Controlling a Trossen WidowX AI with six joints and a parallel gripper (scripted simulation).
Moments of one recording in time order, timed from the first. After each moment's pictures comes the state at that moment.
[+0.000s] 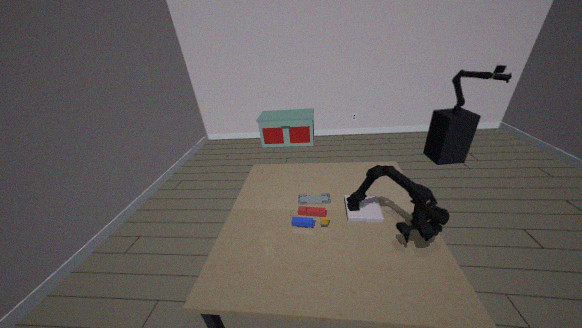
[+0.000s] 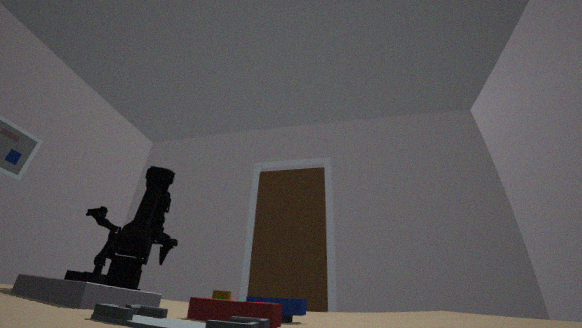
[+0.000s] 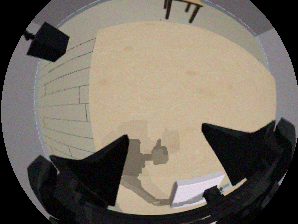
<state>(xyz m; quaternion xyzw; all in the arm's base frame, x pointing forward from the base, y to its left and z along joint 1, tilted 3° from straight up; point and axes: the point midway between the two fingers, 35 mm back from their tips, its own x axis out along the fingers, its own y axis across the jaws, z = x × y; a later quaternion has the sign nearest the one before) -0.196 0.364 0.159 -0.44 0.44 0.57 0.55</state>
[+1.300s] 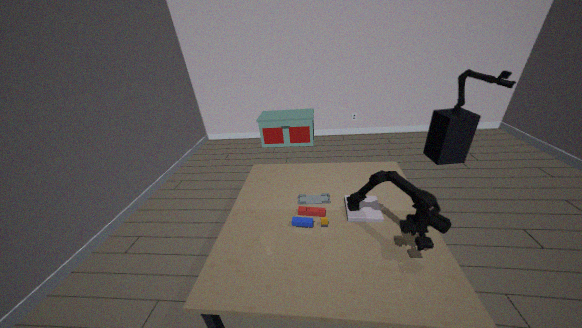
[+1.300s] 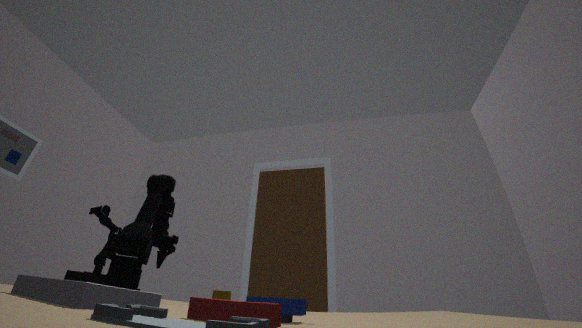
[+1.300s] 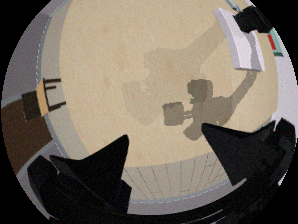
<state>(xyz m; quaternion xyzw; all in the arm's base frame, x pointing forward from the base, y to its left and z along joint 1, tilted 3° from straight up) -0.194 0.368 0.151 0.09 0.72 -0.04 0.68</state>
